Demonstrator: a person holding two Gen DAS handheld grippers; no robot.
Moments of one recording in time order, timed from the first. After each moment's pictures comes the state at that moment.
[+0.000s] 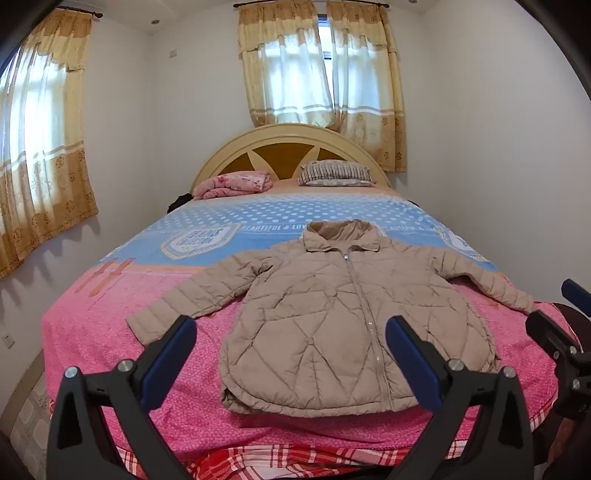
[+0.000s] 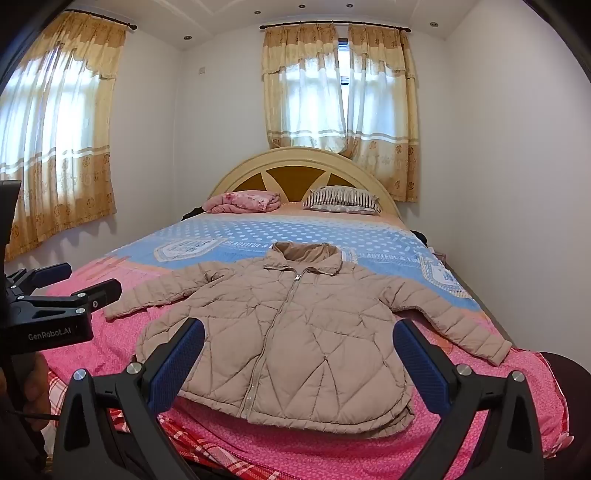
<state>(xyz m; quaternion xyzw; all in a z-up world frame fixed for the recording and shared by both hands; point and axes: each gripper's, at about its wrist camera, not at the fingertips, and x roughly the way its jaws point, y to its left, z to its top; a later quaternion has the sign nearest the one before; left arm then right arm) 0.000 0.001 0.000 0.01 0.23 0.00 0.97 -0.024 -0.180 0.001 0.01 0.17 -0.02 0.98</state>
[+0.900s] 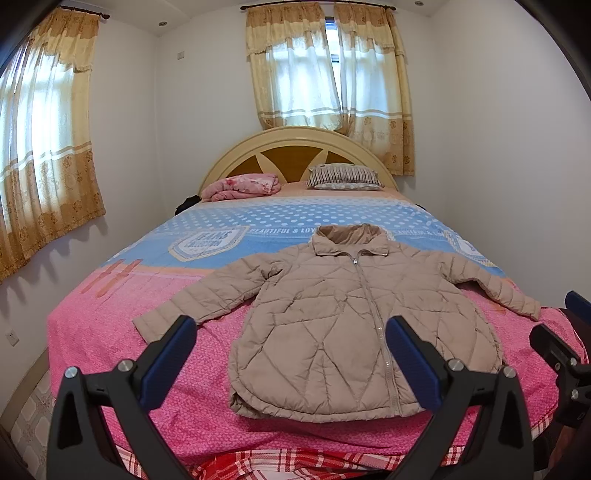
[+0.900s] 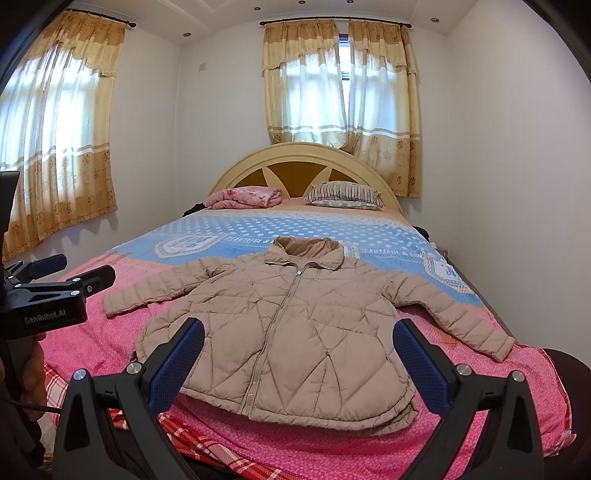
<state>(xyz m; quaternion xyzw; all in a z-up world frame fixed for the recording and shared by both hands) 0.005 0.010 0.002 0.02 0.22 0.01 0.97 -0.018 -0.179 -0.006 0.01 0.18 -0.02 0.98</state>
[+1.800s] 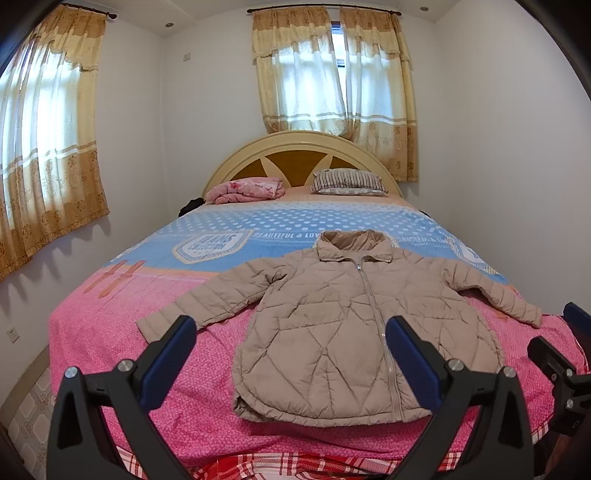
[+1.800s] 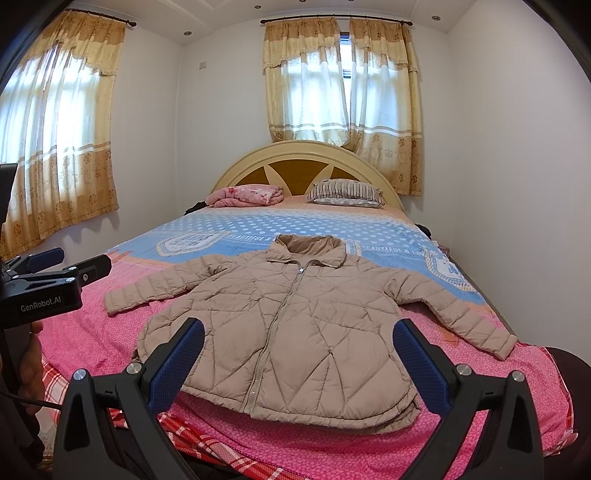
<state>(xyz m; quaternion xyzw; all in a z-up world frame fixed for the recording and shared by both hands) 0.005 0.013 0.005 0.01 0.21 0.02 0.98 -0.018 -0.178 -0.011 0.01 0.18 -0.02 0.98</state>
